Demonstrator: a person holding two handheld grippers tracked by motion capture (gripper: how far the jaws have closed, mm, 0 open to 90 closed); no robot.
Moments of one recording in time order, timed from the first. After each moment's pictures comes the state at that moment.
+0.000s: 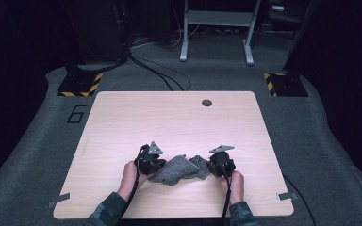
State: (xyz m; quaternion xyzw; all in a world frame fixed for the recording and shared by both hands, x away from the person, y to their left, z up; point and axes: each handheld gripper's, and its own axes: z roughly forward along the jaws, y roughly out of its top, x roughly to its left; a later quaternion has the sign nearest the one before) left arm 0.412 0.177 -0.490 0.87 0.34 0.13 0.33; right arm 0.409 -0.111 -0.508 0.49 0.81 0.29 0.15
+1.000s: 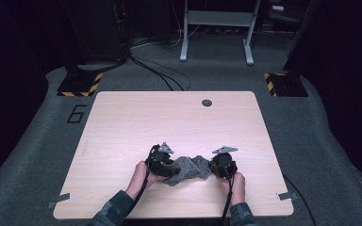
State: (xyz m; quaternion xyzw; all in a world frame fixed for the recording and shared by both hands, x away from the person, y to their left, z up) left arm 0.415 0.141 -0.491 0.88 0.32 0.04 0.34; right arm 0.406 -0.119 -0.511 0.49 0.80 0.31 0.16
